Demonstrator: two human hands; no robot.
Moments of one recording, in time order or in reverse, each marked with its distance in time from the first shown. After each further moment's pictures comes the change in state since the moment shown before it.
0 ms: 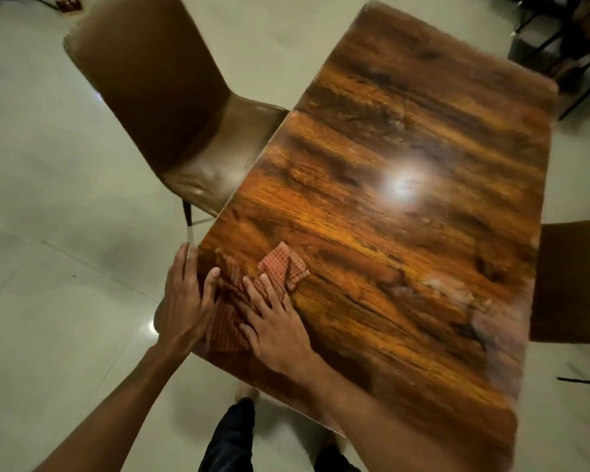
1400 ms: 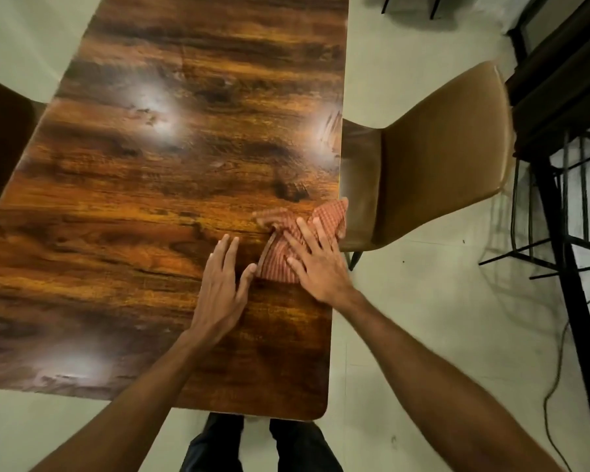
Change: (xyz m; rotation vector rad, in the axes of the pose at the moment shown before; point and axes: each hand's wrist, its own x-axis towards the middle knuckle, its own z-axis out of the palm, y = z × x) left_hand -0.150 0.276 0.289 0.145 -0.362 0.399; right_hand -0.288 0.367 -0.030 0.123 0.092 0.482
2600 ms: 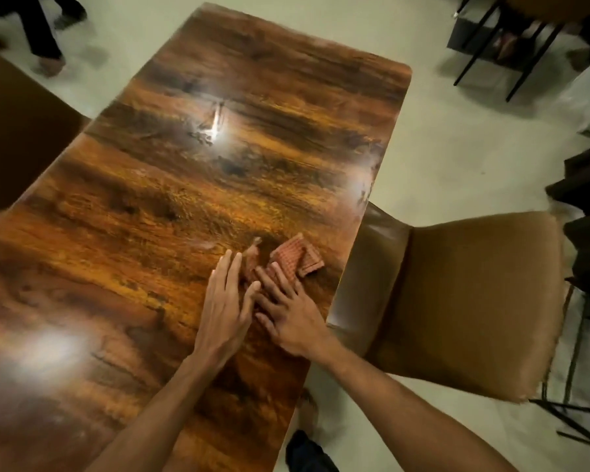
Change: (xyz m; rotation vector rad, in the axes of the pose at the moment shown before) left_hand 0.180 0.075 0.018 -0.045 0.249 -0.196; right_hand 0.159 0.068 -0.047 -0.033 -0.004 -0.550
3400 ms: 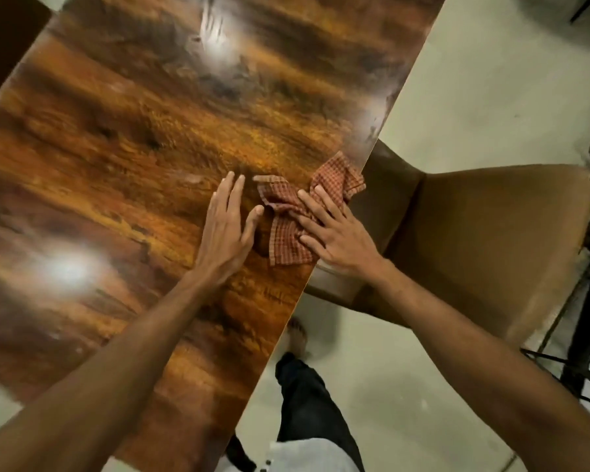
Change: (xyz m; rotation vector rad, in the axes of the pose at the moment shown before) left_hand 0.028 0.021 0.016 0.046 -0.029 -0.031; right_hand -0.023 0.108 -0.035 -0.187 -0.030 -0.097
